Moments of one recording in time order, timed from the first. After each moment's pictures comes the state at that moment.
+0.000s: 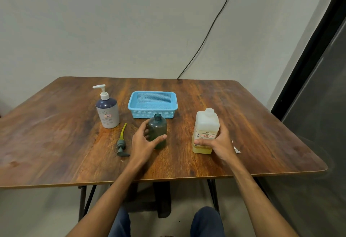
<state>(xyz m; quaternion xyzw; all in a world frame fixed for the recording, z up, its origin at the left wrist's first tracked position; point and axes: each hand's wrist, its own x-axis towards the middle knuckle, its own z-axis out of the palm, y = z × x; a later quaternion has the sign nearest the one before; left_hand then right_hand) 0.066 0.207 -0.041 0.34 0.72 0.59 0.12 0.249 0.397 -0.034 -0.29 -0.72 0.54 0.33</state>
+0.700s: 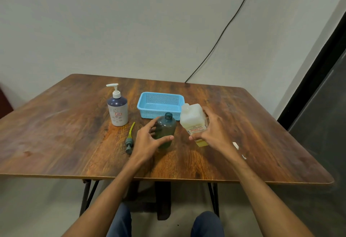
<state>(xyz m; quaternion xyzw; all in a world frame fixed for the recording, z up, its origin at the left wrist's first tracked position) 0.065 0.193 -0.022 0.36 0.71 0.59 0.11 0.208 0.382 0.016 -0.23 -0.89 0.26 0.30</state>
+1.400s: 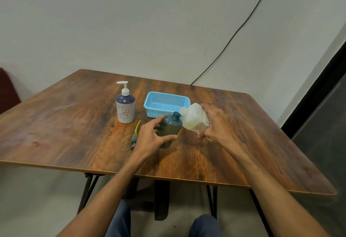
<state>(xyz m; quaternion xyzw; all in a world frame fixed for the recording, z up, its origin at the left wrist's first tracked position) 0.059 0.182 -0.010 0.37 0.73 0.57 0.07 0.193 0.382 0.048 -0.18 -0.95 0.08 0.25</state>
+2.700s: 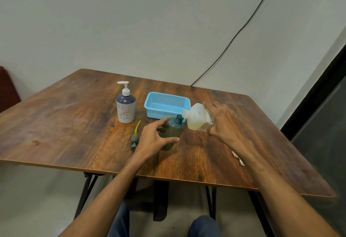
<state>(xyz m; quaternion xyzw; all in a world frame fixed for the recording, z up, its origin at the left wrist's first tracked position) 0.062 0.185 -0.008 0.38 0.74 0.54 0.08 0.206 0.380 0.069 -0.17 -0.95 -0.03 0.25</state>
